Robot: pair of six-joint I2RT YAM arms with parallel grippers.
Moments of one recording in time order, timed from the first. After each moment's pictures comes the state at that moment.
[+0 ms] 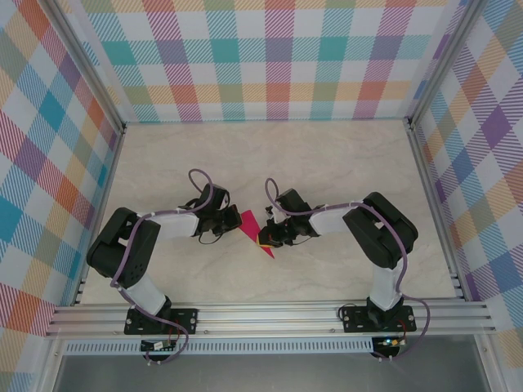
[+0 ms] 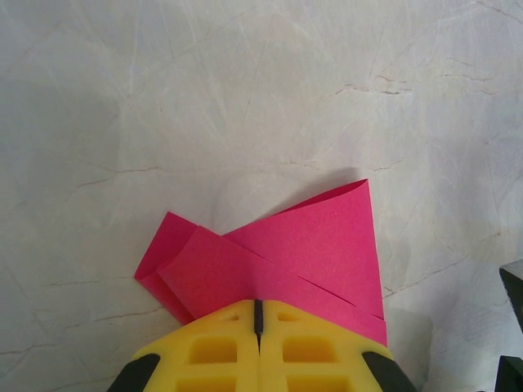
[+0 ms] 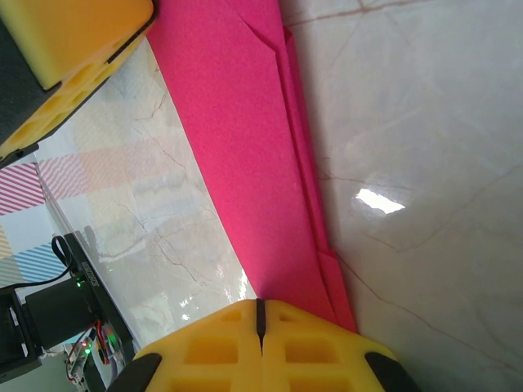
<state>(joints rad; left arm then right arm) -0.45 1.66 0.73 -0.04 0.24 -0.79 0.71 1.88 0.87 0.00 -0.68 0.76</state>
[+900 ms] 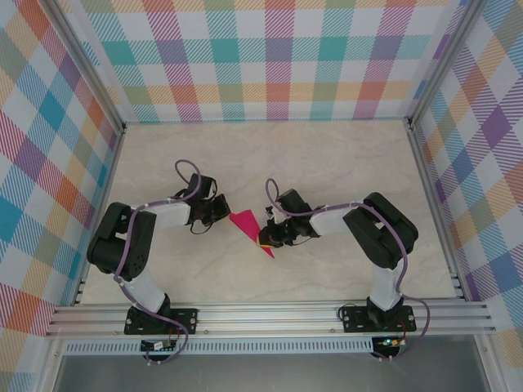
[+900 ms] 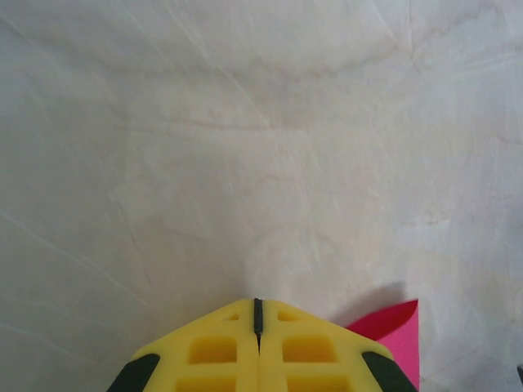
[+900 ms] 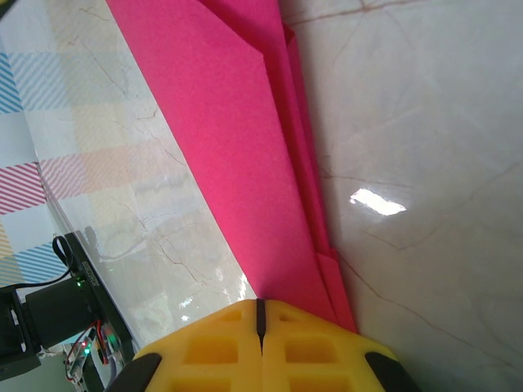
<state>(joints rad) -0.31 1.70 0.82 -0.10 0.25 -0.72 0.71 1.88 0.86 0.02 -0.68 0.76</state>
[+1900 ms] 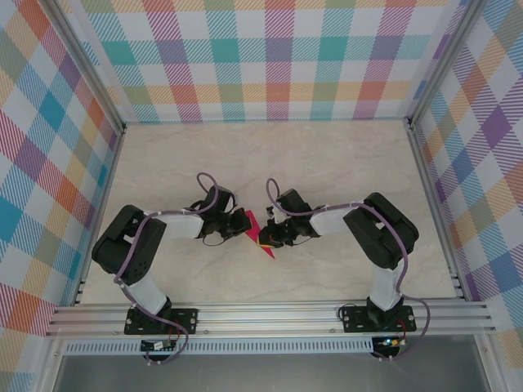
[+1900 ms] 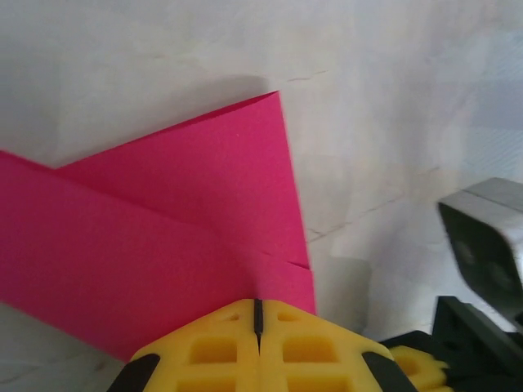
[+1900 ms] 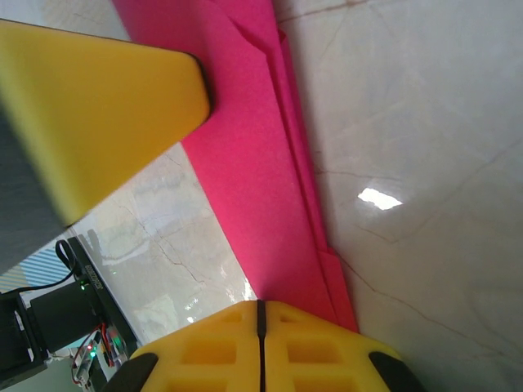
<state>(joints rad) -0.50 1.70 0.73 0.03 0.40 -0.85 0.71 1.87 0.87 0.01 -0.68 0.79</state>
